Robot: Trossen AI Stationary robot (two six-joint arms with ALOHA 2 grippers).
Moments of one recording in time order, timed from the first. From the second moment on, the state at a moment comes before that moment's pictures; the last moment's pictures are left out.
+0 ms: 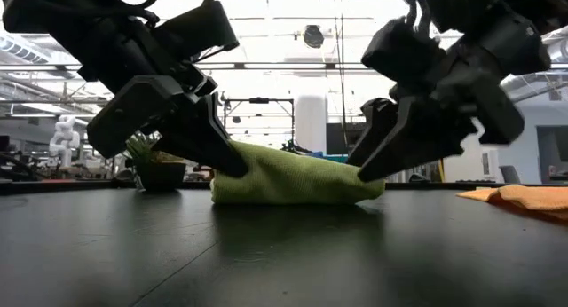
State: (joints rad) left arm -0.46 1.83 0.93 0.00 -0.58 -0.19; right arm 0.34 1.69 0.65 0.33 0.24 0.08
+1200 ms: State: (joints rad) left arm -0.44 1.70 0.93 -0.05 -0.58 -0.16; right arm 0.41 1.63 0.65 0.39 0.42 -0.08
